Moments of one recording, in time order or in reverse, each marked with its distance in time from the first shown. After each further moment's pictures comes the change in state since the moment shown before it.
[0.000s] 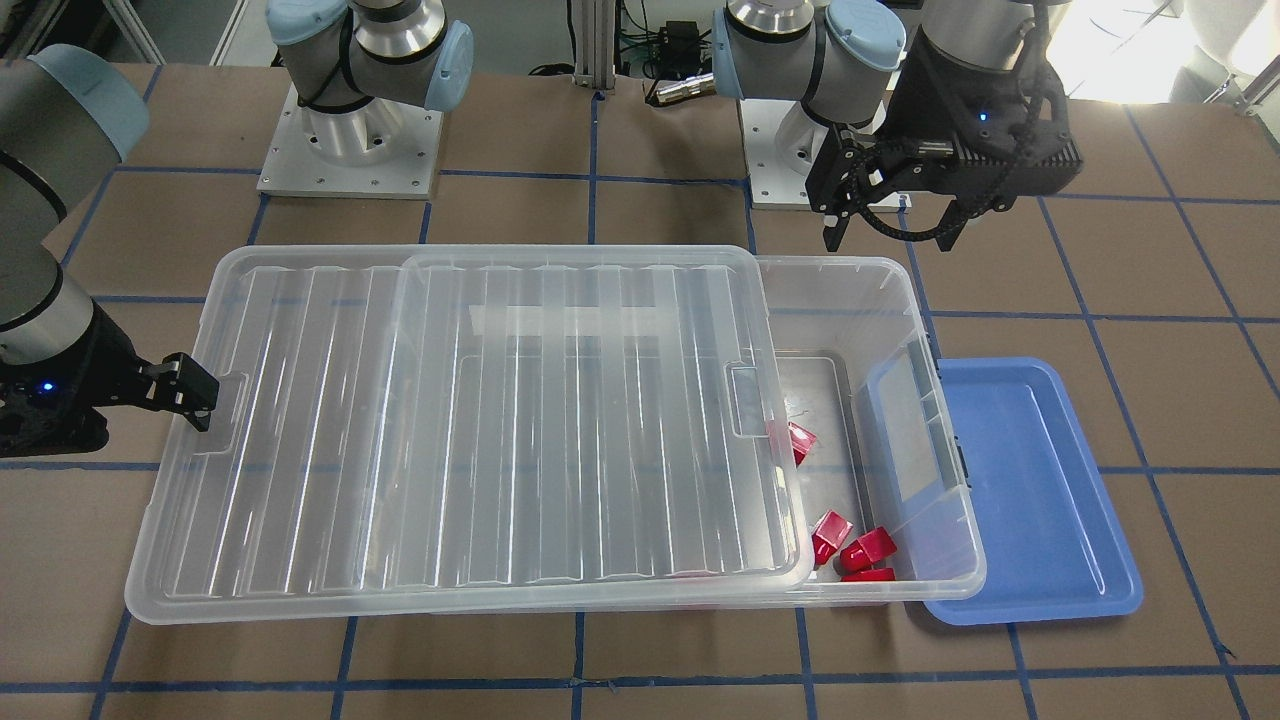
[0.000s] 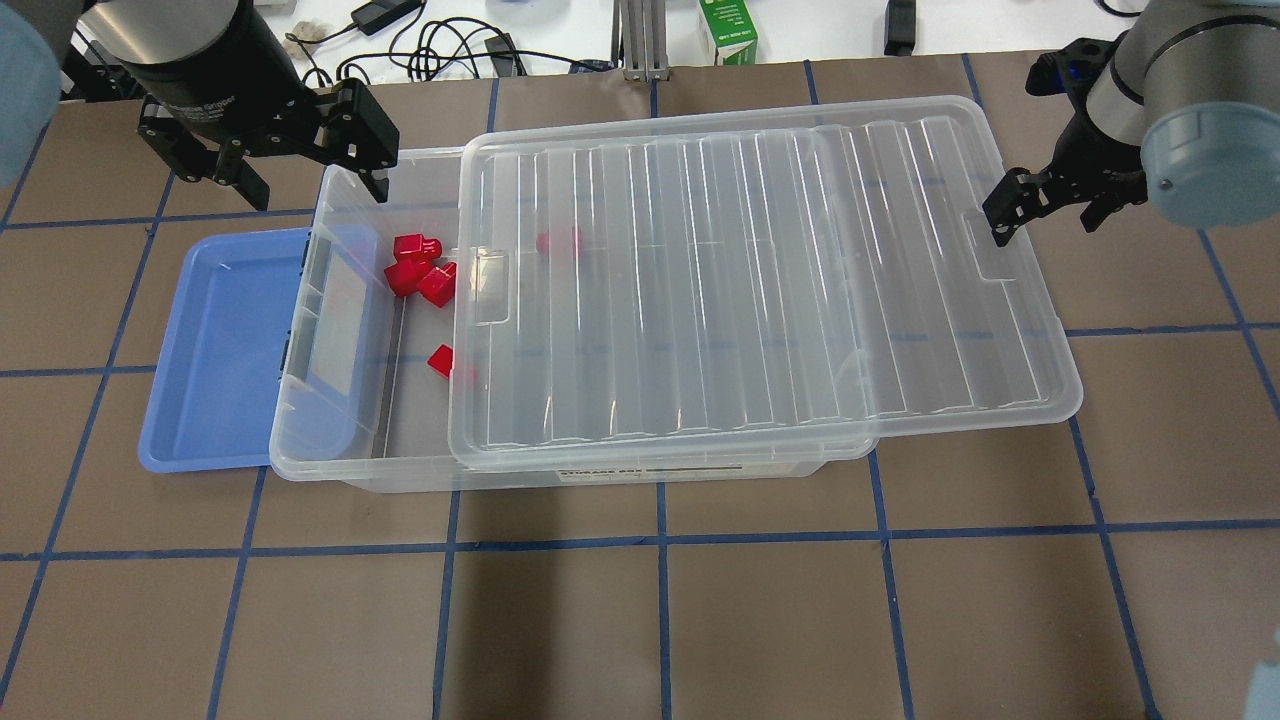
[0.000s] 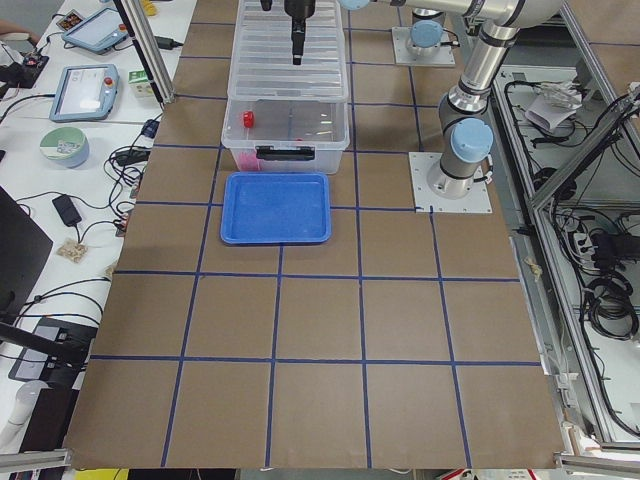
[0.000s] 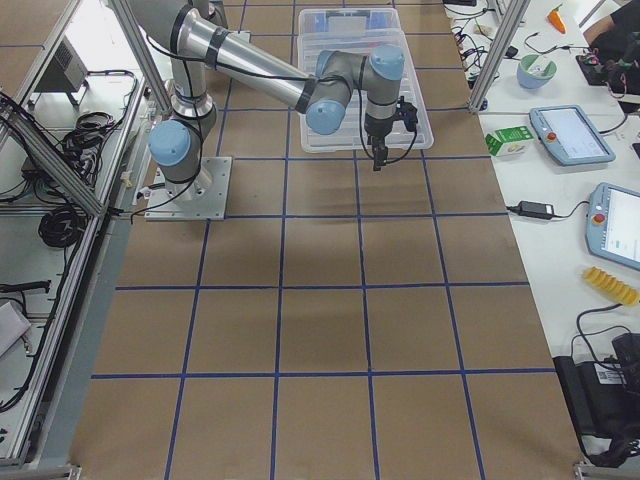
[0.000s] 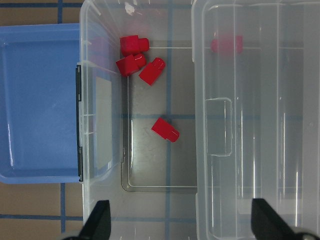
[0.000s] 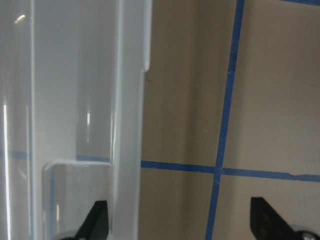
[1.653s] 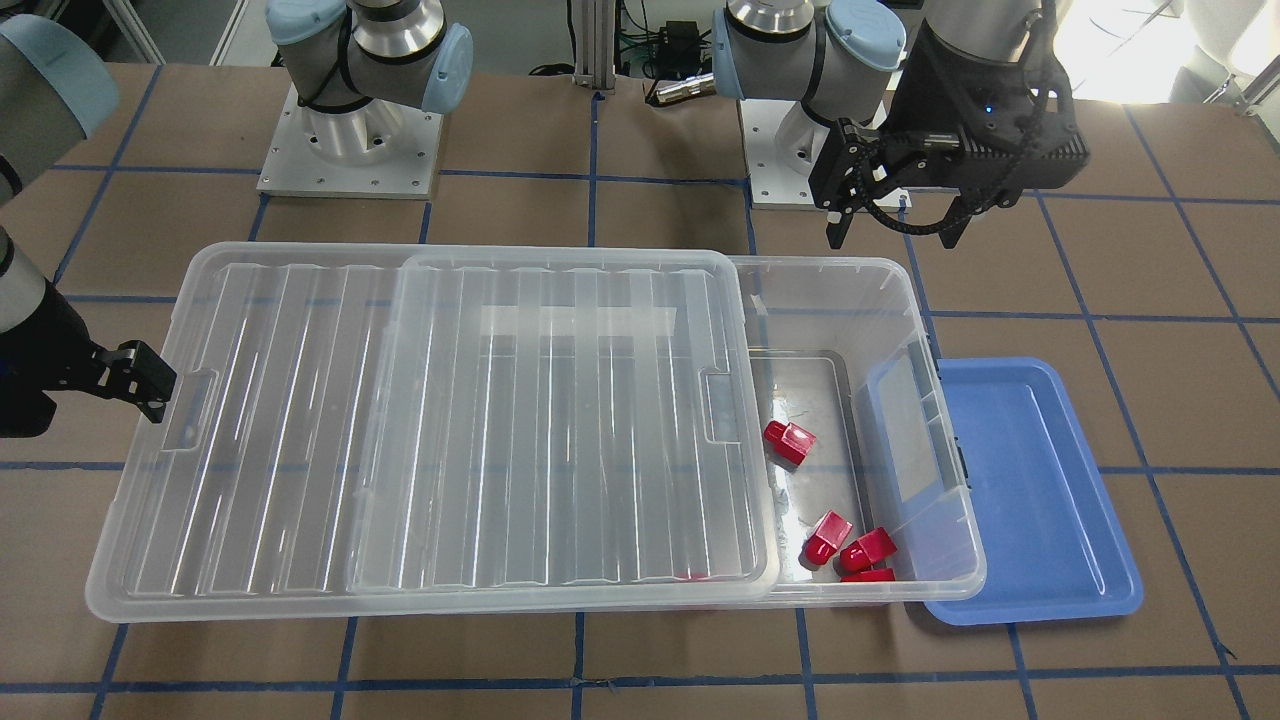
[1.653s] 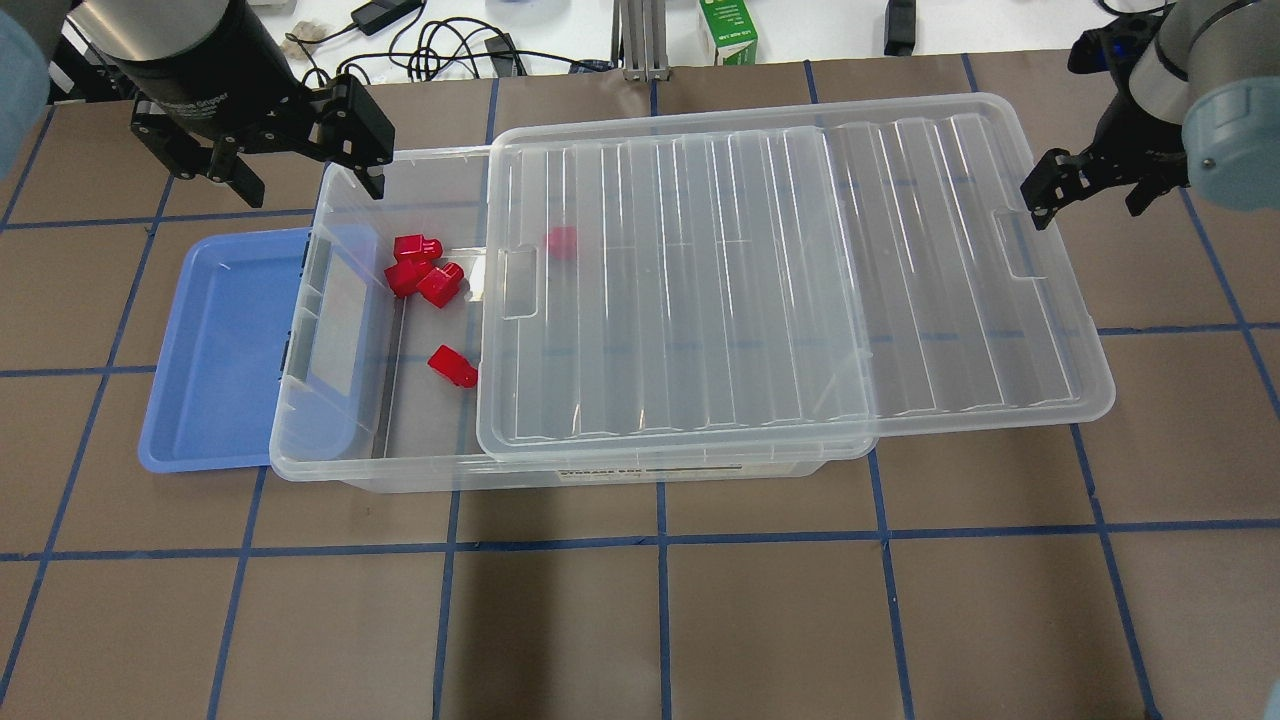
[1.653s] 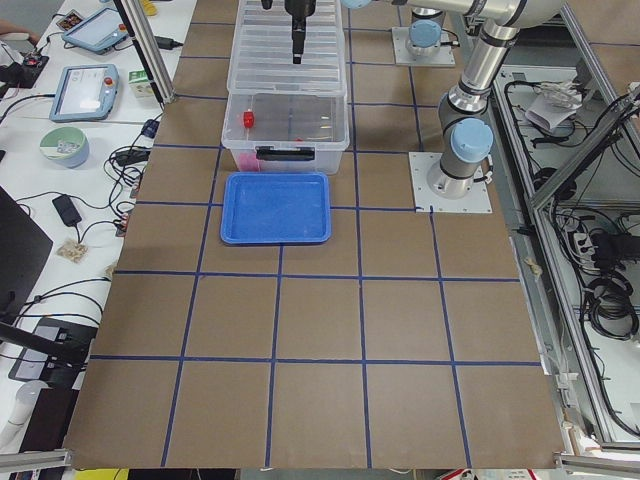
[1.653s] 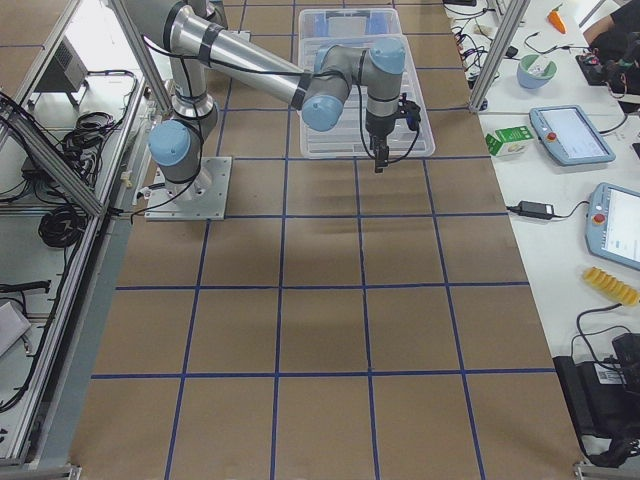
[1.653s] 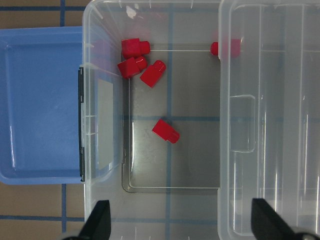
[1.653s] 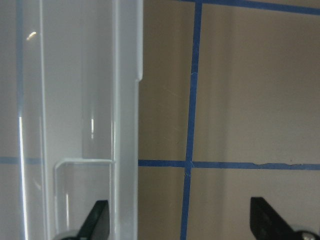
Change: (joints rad) left arm 0.003 0.006 0.002 0.002 0.000 0.001; right arm -0.024 -0.037 -0.053 0.046 -0.037 0.018
